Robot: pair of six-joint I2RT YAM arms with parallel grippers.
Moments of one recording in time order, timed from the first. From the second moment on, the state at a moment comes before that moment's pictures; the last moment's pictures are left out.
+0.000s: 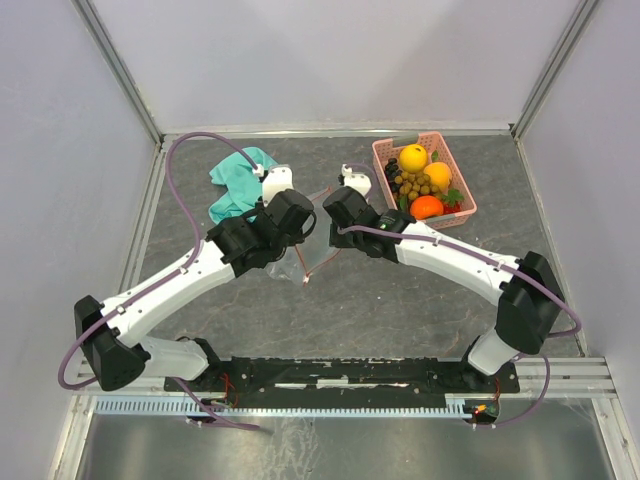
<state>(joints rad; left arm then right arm) -0.87 1.29 1.25 -0.77 -0.64 -0.67 0.89 1.61 1.31 -0.51 0.37 0.73</state>
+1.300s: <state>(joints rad) -0.85 1.38 1.27 -0.77 -0.49 -0.57 0.83 1.44 1.12 -0.26 0.16 0.58</state>
